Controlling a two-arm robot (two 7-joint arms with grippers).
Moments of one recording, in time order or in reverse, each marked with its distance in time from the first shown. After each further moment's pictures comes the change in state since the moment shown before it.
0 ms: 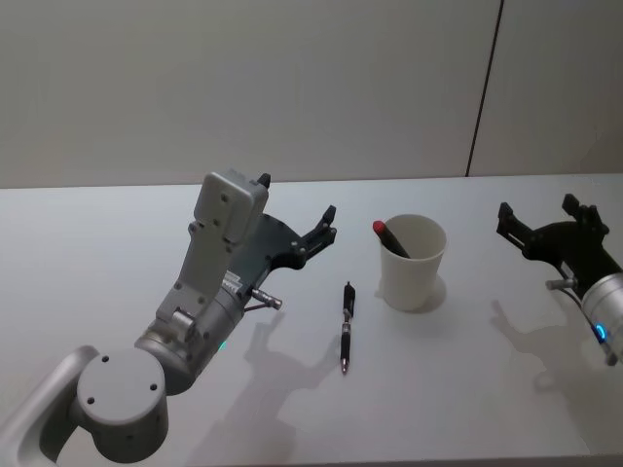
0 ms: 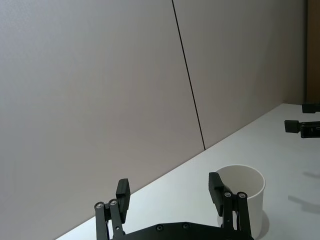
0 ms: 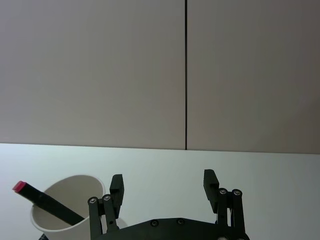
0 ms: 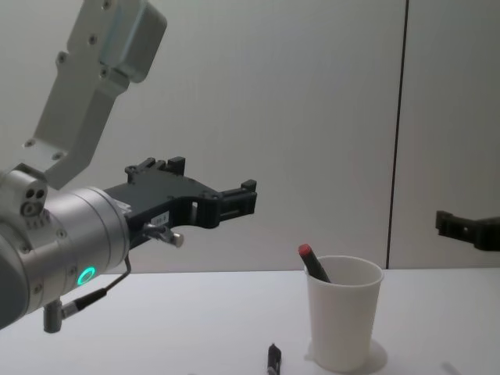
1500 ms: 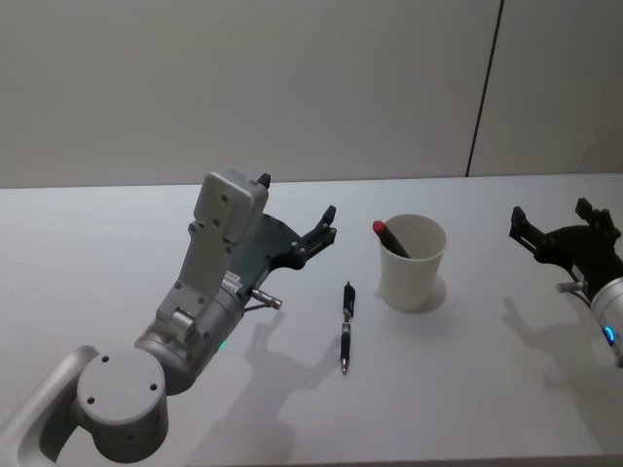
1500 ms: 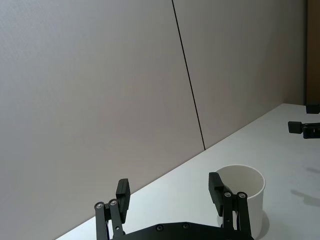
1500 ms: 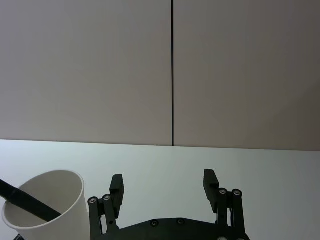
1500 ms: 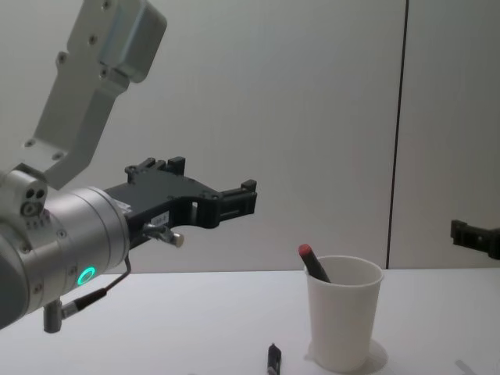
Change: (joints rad) left arm 0.000 0.000 0.000 0.000 0.000 0.000 0.000; right arm 0.010 0.008 0.012 0.040 -0.019 -0.017 -0.008
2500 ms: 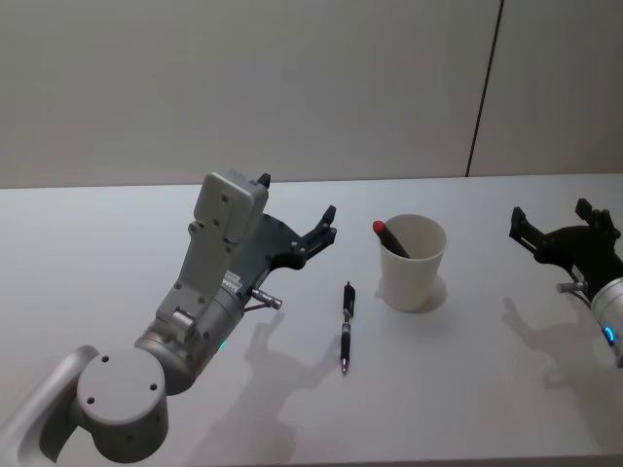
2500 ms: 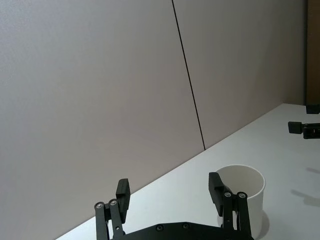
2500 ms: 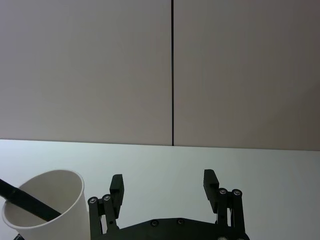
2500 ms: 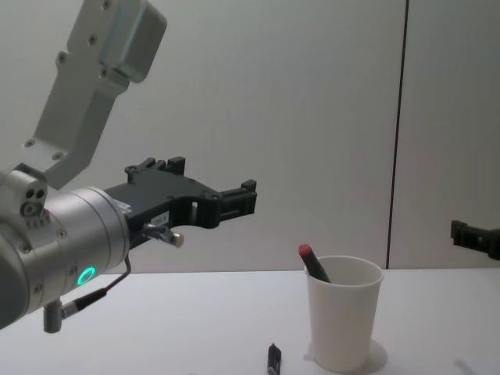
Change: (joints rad) left arm 0.000 0.000 0.000 0.000 0.000 0.000 0.000; right arm 0.000 0.000 0.000 0.001 0.000 0.000 0.000
